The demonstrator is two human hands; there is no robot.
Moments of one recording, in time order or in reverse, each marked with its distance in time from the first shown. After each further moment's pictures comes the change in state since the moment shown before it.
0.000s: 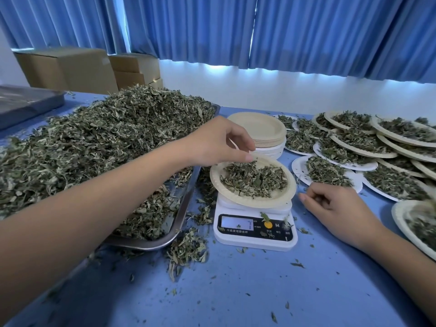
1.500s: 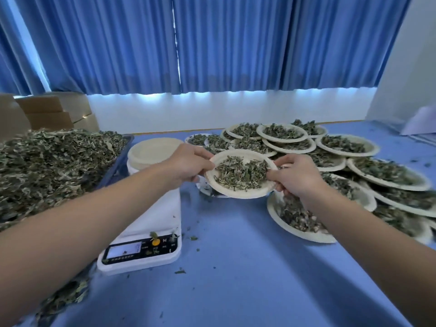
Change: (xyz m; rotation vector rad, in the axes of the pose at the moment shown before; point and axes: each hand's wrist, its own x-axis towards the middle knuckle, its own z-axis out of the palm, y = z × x) left_hand 0.107 0.079 0.130 -0.314 0.077 -0.430; right_hand -0.022 0.052 -0.123 0.473 0.350 0.763
